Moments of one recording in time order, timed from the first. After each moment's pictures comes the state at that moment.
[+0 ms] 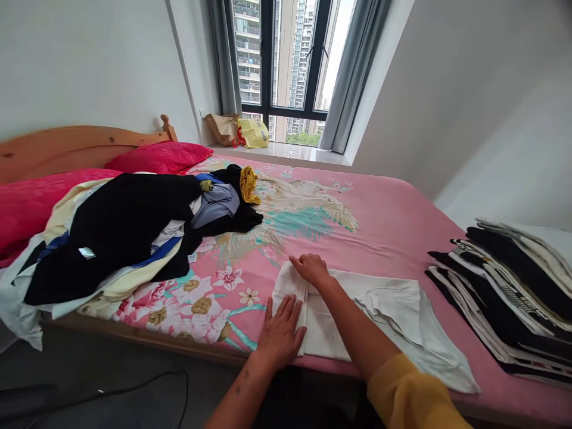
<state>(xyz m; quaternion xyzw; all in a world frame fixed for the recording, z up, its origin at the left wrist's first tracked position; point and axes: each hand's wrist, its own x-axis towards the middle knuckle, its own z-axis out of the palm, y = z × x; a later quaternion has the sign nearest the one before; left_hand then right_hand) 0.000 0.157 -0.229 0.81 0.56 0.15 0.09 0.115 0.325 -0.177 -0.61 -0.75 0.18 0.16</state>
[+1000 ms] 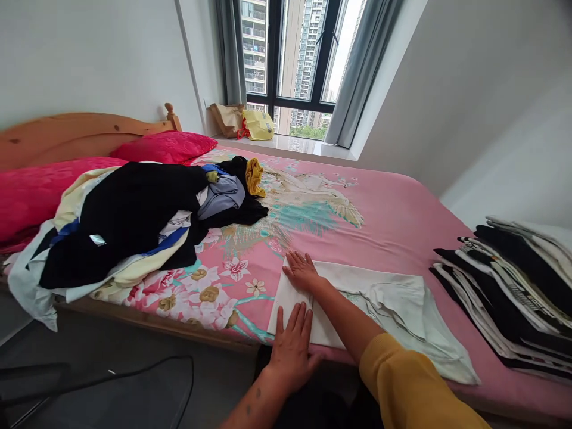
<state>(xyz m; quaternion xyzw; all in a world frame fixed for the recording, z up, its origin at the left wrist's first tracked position) 0.021 0.112 -0.225 0.81 0.56 0.14 0.13 0.085 0.303 -0.219 -0.51 -0.84 0.16 0.00</state>
